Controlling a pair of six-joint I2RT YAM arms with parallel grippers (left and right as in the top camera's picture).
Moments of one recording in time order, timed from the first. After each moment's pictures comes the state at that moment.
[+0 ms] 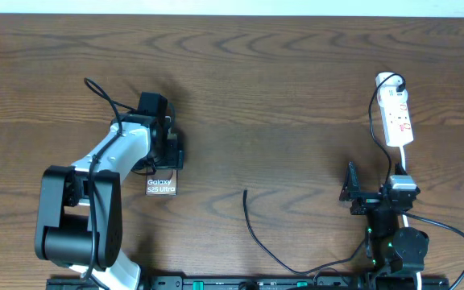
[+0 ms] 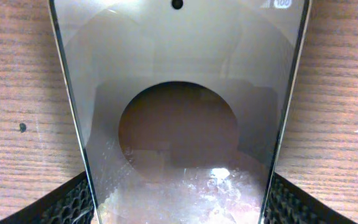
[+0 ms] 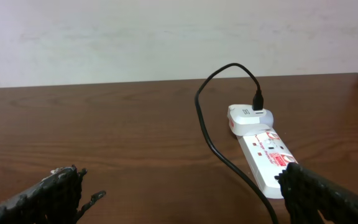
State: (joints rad) left arm -0.13 1.79 1.00 -0.71 0.01 -0.14; right arm -0.01 0.01 0.01 -0.07 -0.02 0.06
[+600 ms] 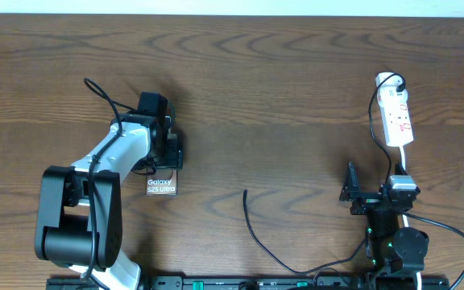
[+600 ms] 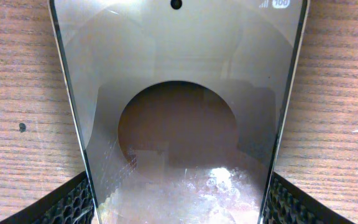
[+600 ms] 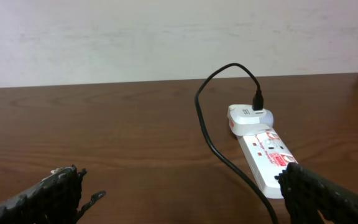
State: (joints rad) left arm -0.13 1.79 1.00 -0.71 0.01 -0.14; right arm -0.01 0.01 0.01 -0.07 -0.02 0.06
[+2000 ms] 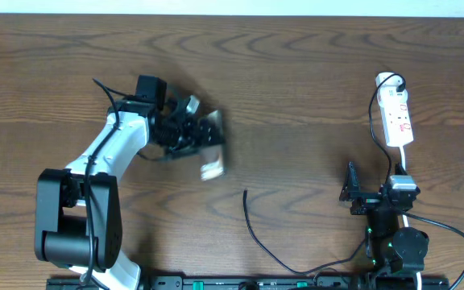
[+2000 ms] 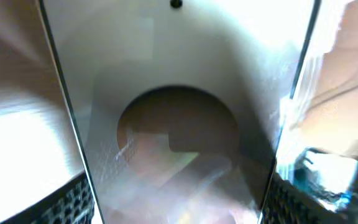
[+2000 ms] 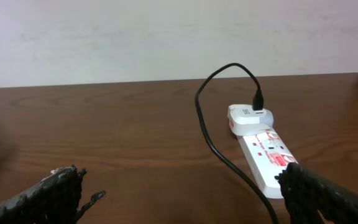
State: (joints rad) left arm -0.13 1.78 1.12 -0.65 0.86 -0.30; right arm -0.01 0.01 0.01 -0.07 -0.02 0.06
